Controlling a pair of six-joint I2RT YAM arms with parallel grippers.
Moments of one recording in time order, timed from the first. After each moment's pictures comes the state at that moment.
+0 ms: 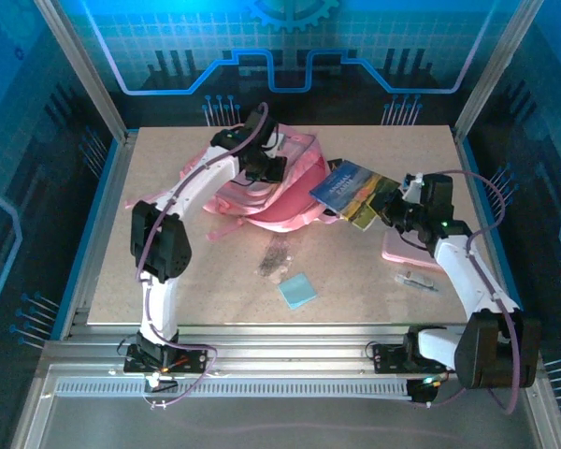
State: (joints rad) left arm -0.43 2.03 1.97 -0.95 0.17 -0.27; right arm 0.00 1.19 0.82 -0.28 -0.60 0.80
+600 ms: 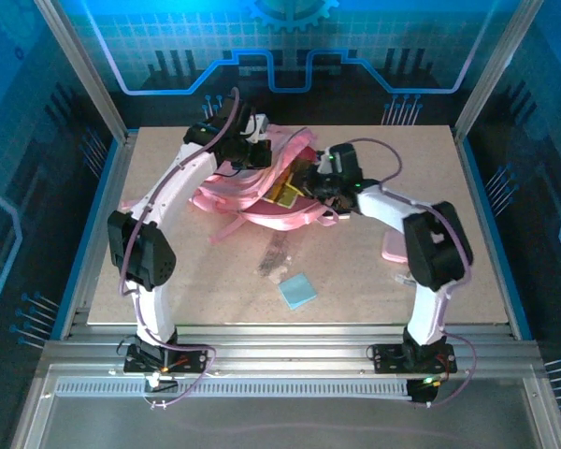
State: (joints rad) left arm -0.35 1.91 1.92 -0.89 0.24 -0.33; right arm 0.41 1.93 1.29 0.09 -0.60 1.02
